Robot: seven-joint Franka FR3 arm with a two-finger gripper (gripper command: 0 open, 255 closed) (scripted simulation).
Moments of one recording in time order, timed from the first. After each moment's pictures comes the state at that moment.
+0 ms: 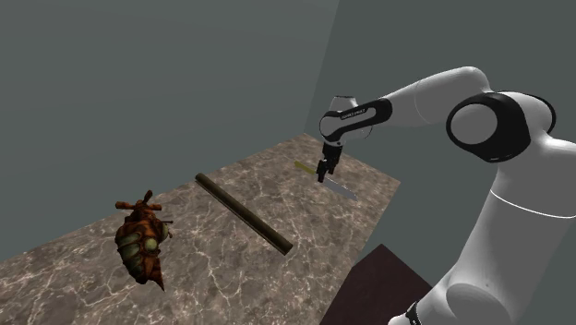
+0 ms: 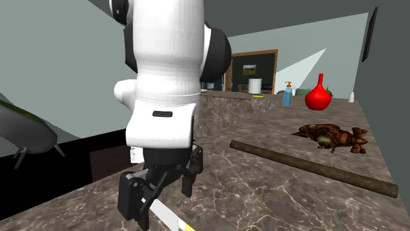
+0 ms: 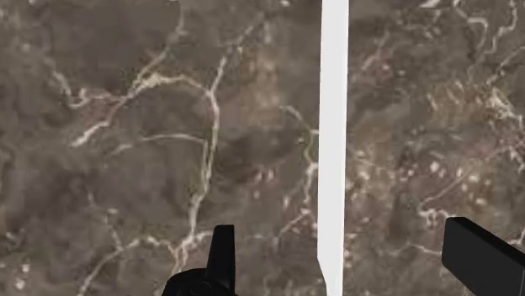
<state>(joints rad) -0.03 0.25 -0.22 -2.00 0.01 2.14 -0.49</state>
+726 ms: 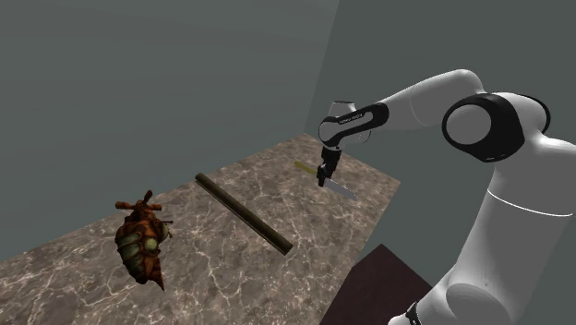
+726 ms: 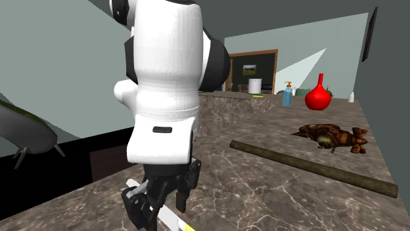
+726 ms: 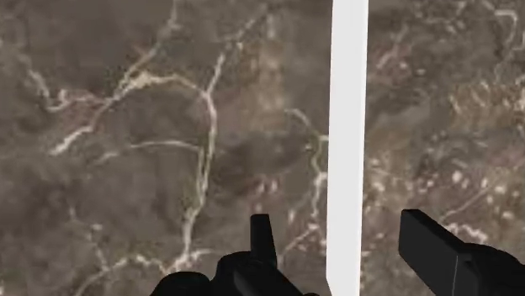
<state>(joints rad) -0.03 0.28 -0.22 -2.03 0.02 2.19 -0.50</state>
